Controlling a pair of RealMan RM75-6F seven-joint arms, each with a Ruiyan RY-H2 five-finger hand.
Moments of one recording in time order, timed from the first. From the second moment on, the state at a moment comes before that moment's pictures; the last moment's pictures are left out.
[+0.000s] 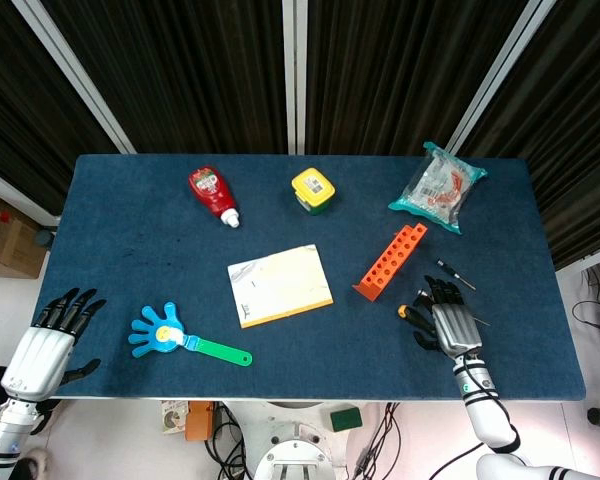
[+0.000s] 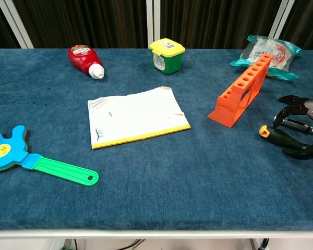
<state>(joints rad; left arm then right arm) -0.08 -1.17 0.06 -1.56 1.71 1.55 0.11 0.32 -1.53 0.09 -1.57 -1.18 1.17 -0.35</state>
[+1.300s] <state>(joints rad) -0.08 -1.17 0.06 -1.57 1.72 1.54 0.13 0.26 -1.43 0.05 -1.67 -1.43 1.33 -0.04</state>
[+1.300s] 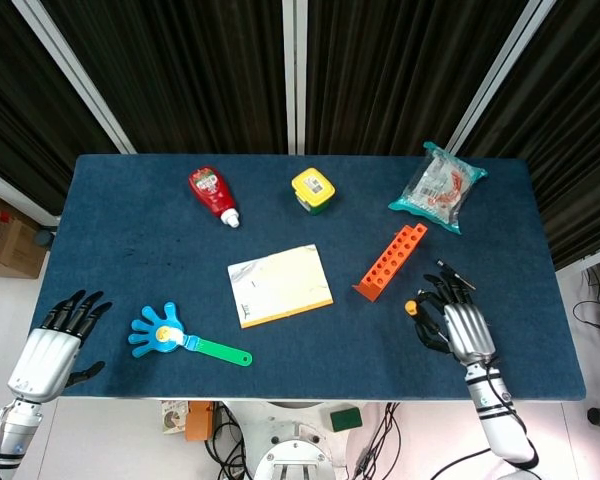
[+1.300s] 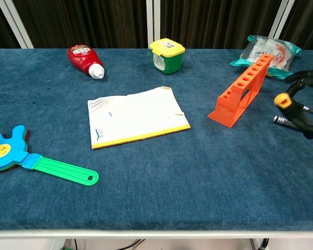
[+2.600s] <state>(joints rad) -0.08 -1.17 0.06 -1.57 1.70 1.53 0.13 0.41 -1.48 0.30 -1.58 -1.51 1.49 0.39</state>
